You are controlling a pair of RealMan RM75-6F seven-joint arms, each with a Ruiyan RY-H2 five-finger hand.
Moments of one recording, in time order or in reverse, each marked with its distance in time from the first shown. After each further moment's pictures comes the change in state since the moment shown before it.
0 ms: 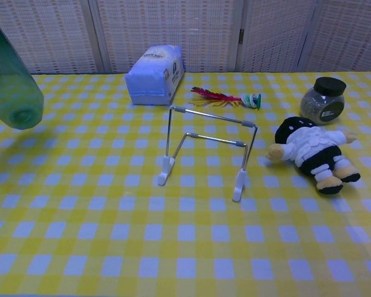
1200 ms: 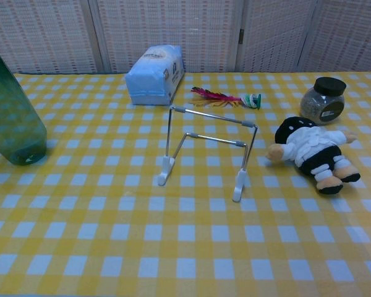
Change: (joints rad) left arm -0.019 0.058 -0.009 0.094 -0.018 -0.316 -0.233; right arm 0.008 -0.016 0.007 0.003 0.008 -0.008 -0.030
